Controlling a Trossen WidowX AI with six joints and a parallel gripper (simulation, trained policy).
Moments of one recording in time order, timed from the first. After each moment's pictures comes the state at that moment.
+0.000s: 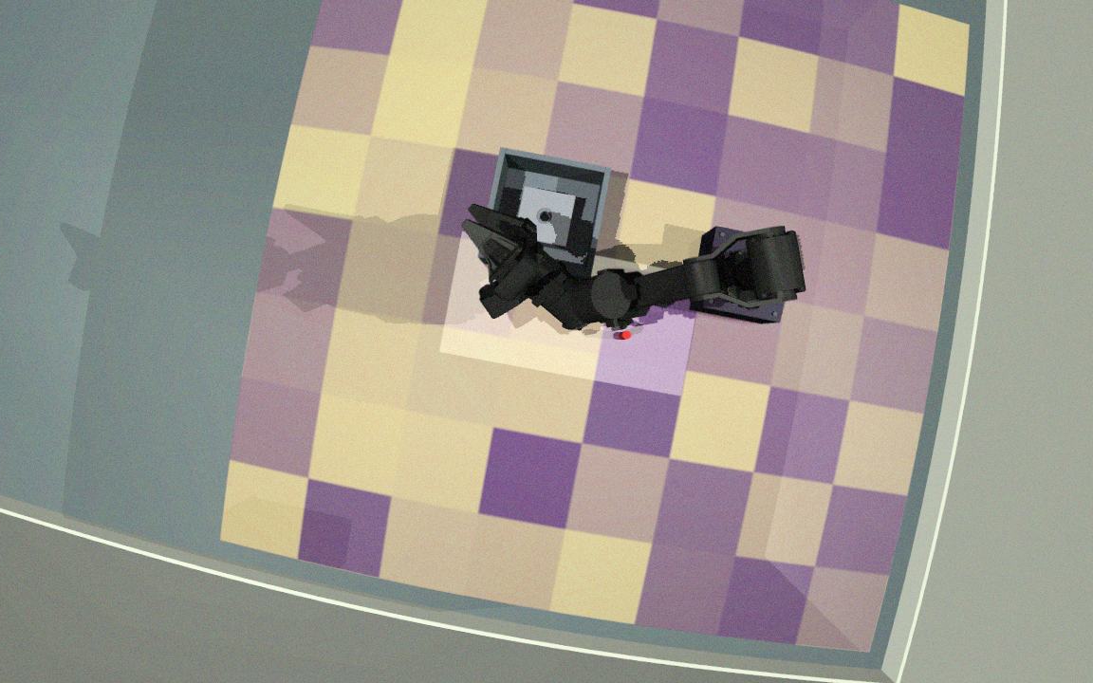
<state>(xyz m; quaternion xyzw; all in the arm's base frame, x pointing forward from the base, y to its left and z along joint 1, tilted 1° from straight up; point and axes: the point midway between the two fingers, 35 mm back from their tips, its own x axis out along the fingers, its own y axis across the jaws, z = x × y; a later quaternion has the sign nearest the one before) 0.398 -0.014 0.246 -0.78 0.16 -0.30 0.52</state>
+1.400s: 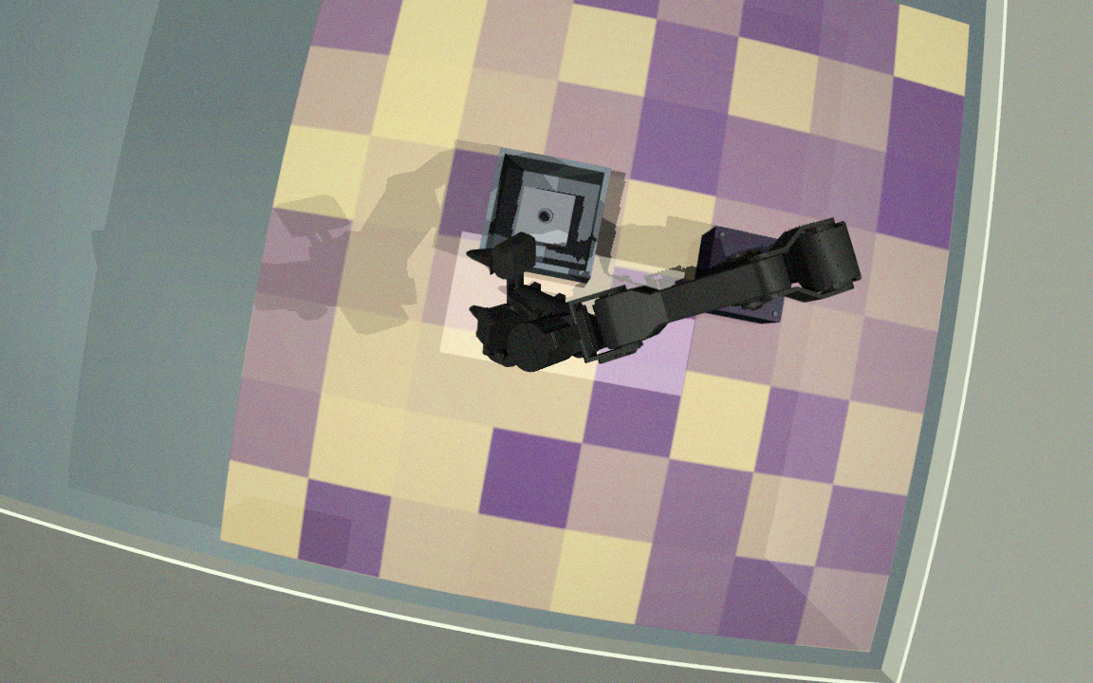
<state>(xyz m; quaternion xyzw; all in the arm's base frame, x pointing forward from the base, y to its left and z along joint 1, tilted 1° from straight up) 0.400 0.056 0.181 -0.31 0.29 -0.08 0.90</state>
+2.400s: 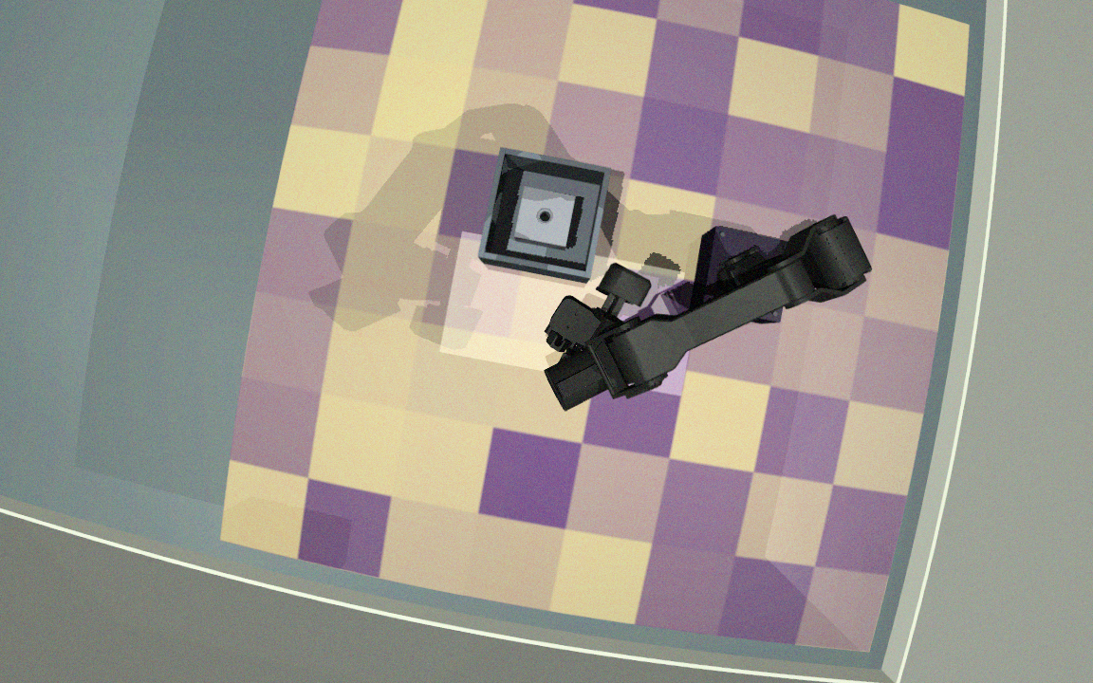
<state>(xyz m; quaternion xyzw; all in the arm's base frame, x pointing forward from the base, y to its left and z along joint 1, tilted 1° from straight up) 0.252 0.091 0.126 0.07 0.57 -0.20 0.79</state>
